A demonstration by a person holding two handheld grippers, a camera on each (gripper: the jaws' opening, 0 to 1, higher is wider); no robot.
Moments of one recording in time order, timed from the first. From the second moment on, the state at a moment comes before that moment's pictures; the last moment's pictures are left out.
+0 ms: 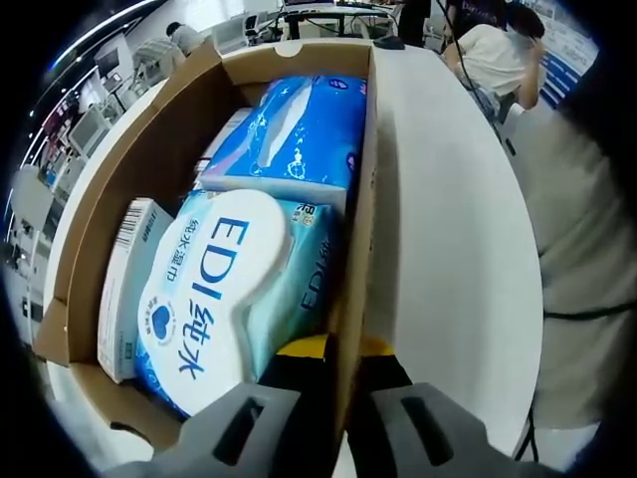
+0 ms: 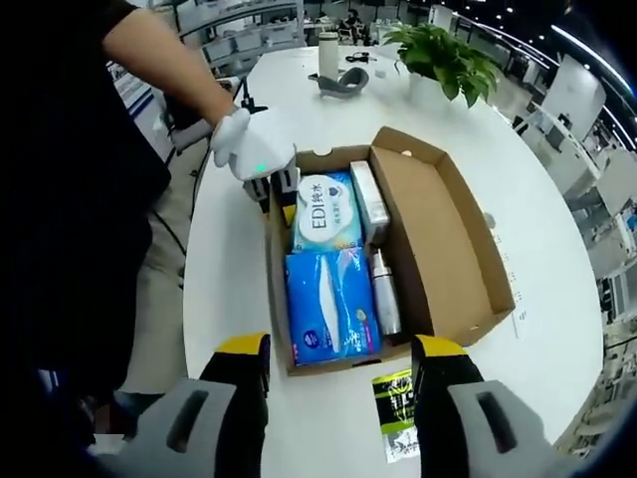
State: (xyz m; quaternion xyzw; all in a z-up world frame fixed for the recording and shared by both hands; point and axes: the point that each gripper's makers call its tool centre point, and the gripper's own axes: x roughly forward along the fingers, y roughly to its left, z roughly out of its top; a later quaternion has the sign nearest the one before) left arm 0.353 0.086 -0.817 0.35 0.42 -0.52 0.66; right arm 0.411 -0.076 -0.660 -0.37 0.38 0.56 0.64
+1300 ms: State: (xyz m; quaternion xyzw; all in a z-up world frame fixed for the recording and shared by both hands) left arm 0.353 0.086 -0.817 0.35 0.42 -0.52 0.66; right arm 0.431 -0.049 -0.717 -0.38 0.47 0.57 0.56
